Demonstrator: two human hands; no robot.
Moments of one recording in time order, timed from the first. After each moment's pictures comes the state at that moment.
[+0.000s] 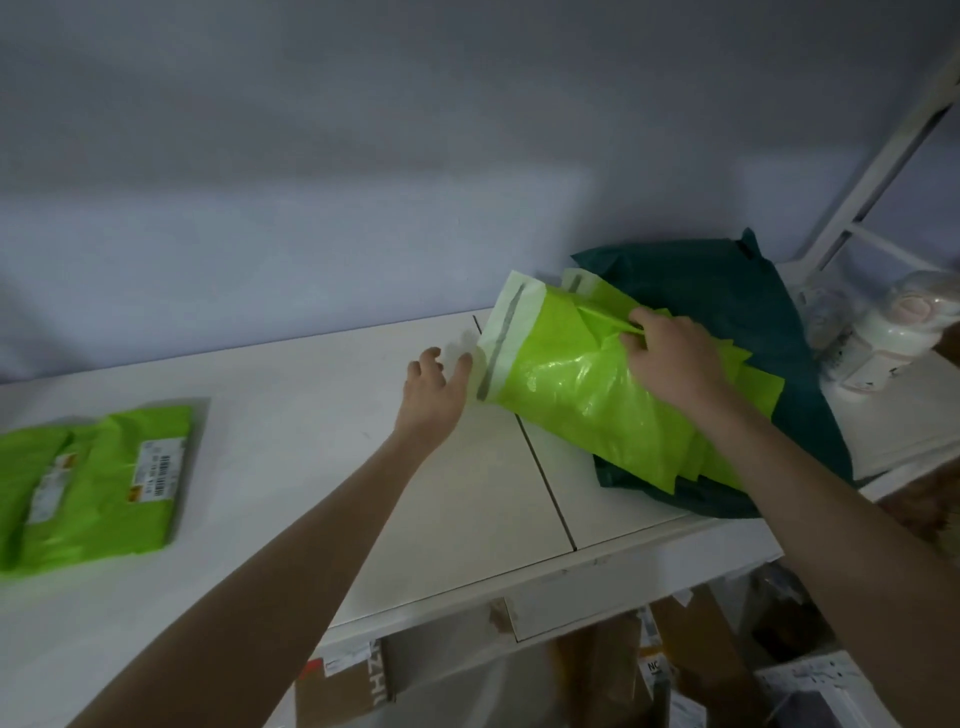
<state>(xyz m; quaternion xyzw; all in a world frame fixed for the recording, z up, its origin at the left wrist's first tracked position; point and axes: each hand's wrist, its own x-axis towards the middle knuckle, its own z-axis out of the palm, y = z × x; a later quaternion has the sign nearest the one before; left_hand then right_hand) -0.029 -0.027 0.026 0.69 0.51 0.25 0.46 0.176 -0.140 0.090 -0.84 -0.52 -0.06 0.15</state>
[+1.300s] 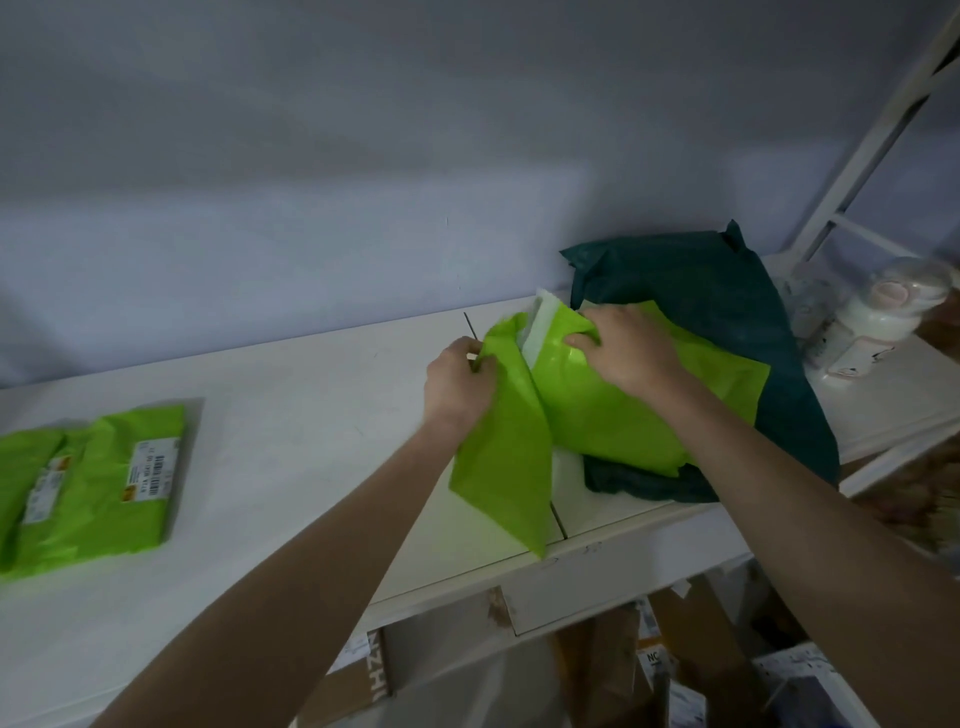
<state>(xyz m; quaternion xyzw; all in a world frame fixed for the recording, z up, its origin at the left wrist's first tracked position) -0.008 -0.059 0.057 0.70 0.51 0.27 0.43 0.160 -0.127 0.086 -0.81 -0.57 -0.05 0.14</state>
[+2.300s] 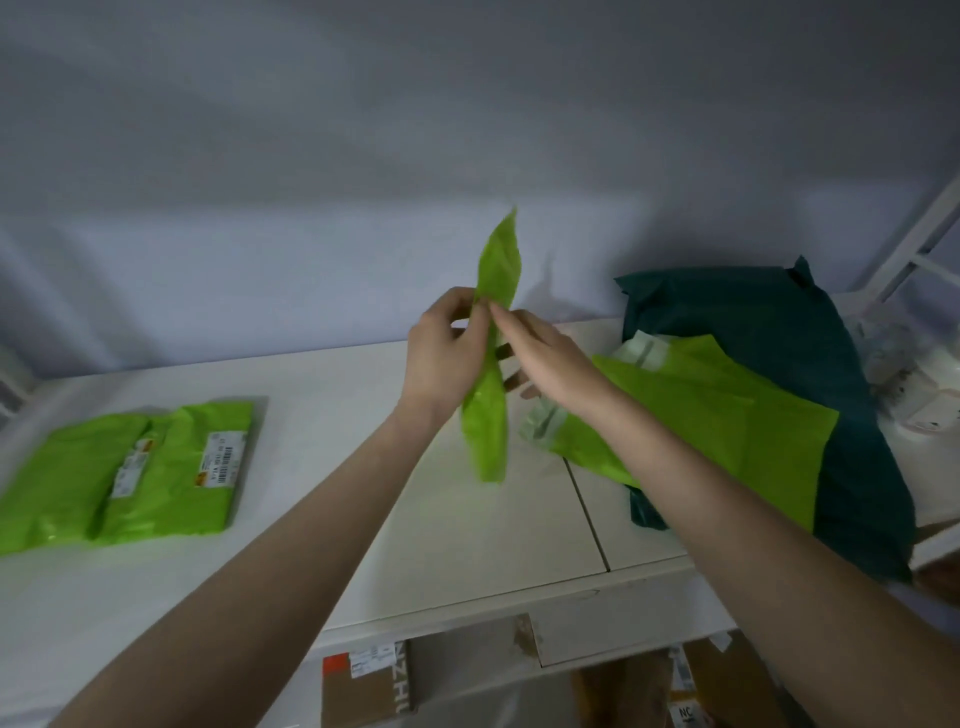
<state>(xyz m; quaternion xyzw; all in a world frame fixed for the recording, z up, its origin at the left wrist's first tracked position) -0.061 -0.040 0.113 0.68 0.41 0.46 0.40 0.045 -0.089 0.122 -0.70 -0.51 0.33 0.38</state>
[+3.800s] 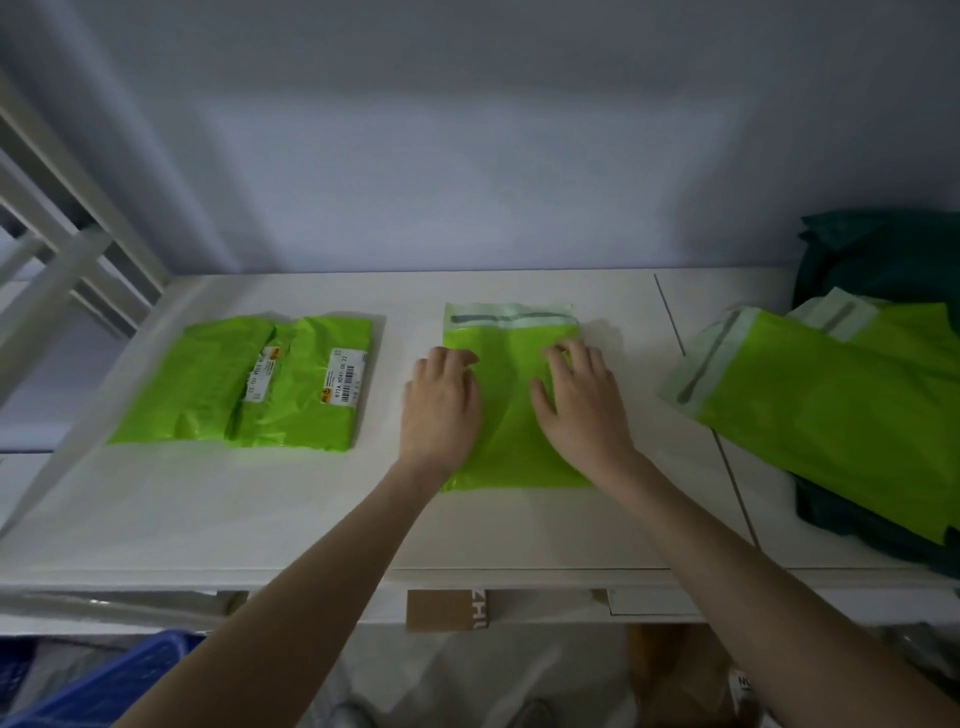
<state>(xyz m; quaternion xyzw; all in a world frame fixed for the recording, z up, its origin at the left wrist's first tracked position) -0.194 -0.011 -0.028 0.77 0.56 0.28 0.12 -0.040 -0.046 -0.025 -0.72 -0.67 -0.03 0.20</state>
